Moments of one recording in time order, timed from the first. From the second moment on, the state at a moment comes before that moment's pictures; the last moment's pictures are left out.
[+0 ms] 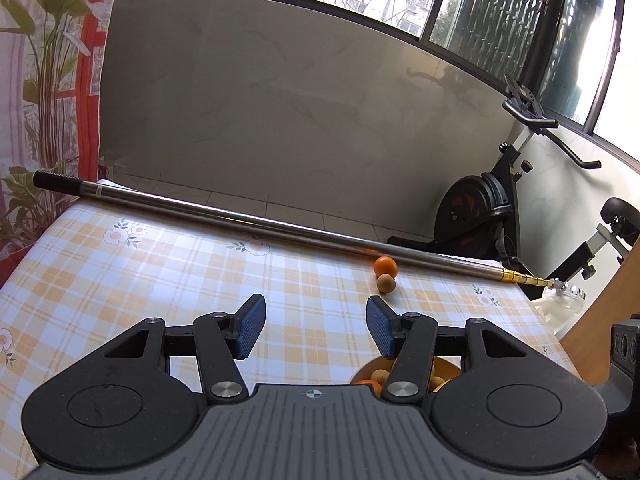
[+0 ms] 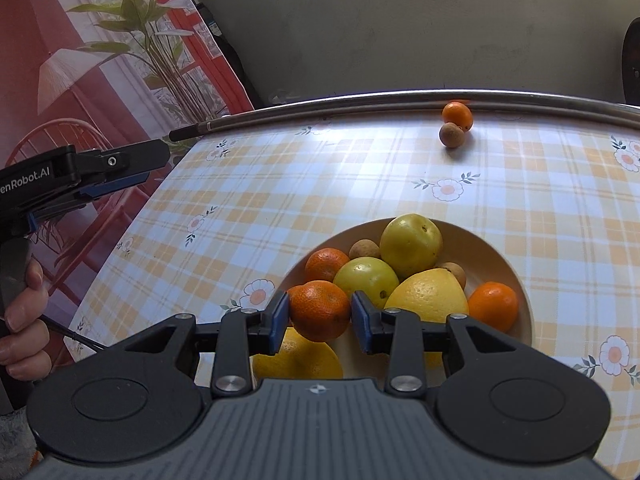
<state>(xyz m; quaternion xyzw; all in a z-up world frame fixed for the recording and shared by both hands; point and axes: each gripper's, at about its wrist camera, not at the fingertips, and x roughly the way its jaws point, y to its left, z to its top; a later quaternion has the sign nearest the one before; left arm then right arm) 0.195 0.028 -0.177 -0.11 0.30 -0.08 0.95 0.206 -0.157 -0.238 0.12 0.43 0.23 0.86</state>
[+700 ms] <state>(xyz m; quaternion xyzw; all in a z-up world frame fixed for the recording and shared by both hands) 0.208 0.039 -0.168 -0.10 0.29 -0.07 0.95 0.226 -0.208 -0.208 0.12 0.38 0.17 0.90</state>
